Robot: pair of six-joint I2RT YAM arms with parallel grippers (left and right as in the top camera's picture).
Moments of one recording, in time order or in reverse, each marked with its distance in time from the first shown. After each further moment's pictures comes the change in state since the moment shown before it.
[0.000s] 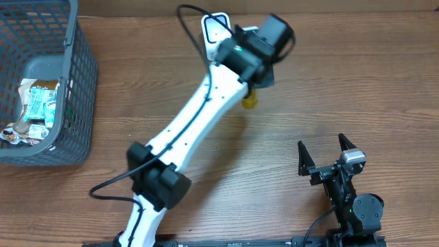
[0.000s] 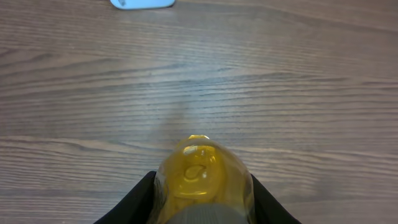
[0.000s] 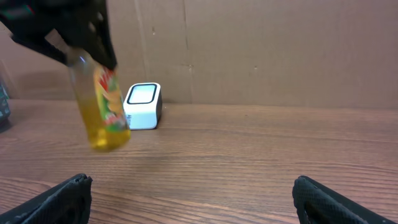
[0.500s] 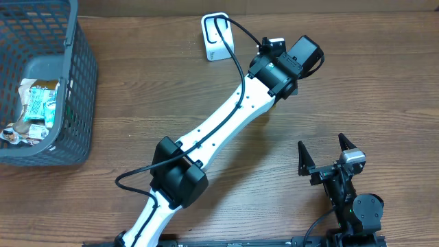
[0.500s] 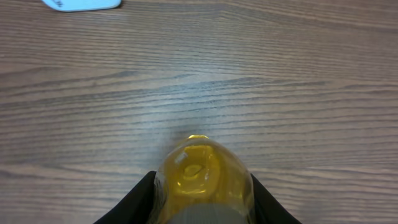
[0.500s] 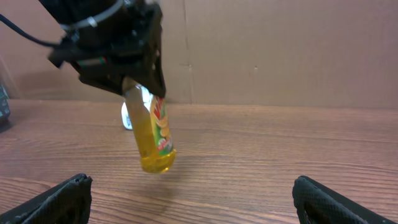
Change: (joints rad) left arm -0.094 0.118 0.000 0.164 -0.079 -0.046; right arm 0.000 0.000 0.000 0.000 0.000 0.000
